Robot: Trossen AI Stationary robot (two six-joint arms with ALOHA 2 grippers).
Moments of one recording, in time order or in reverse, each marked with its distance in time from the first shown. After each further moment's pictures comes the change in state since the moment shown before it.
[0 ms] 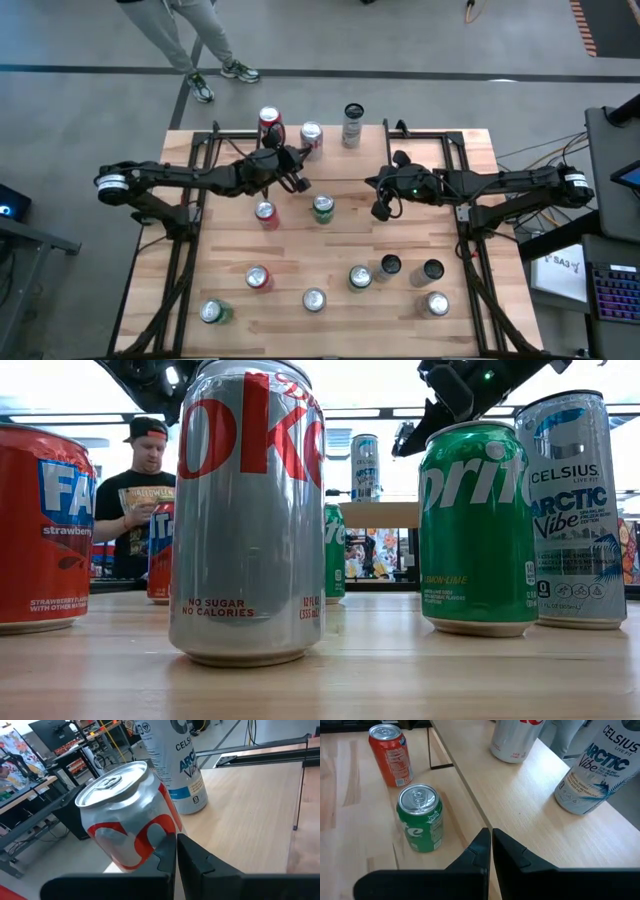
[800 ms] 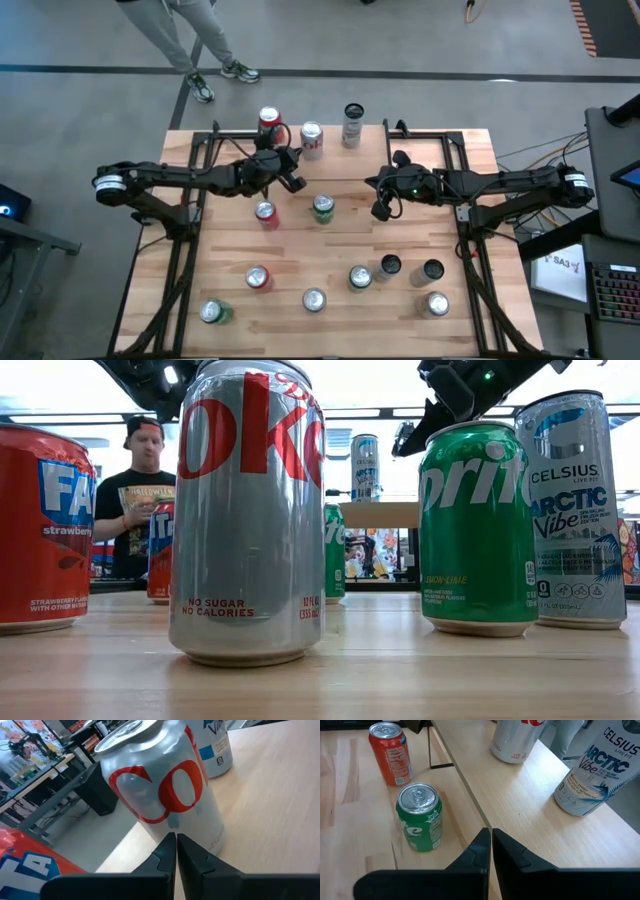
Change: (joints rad) left arm -0.004 -0.019 0.000 -0.150 -0.124 -0.029; right arm 0.000 0.000 0.000 0.000 0.000 -0.017
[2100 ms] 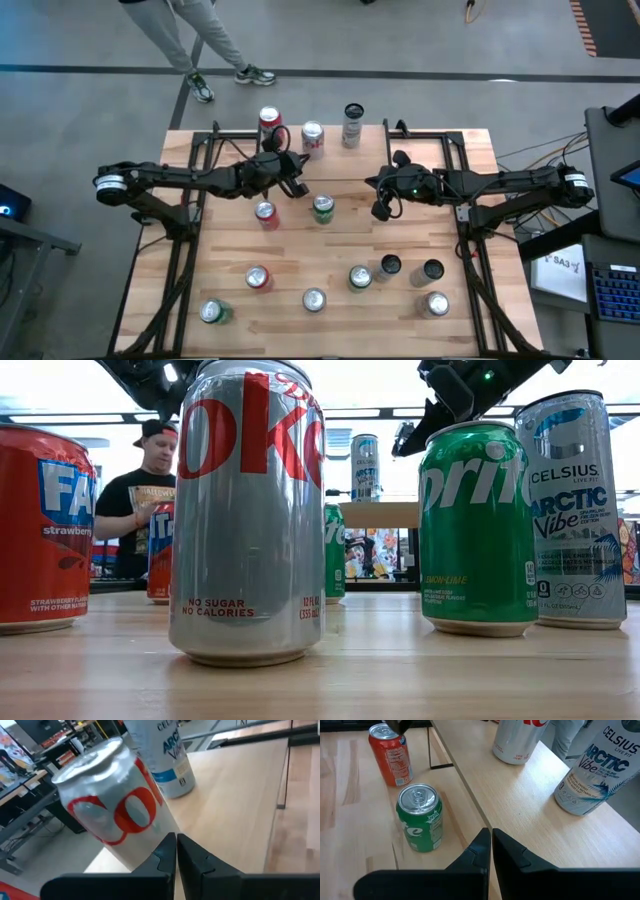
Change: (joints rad) left arm -0.018 0.008 0.000 0.054 0.126 0.023; right arm 0.000 0.000 0.000 0.000 0.000 0.010
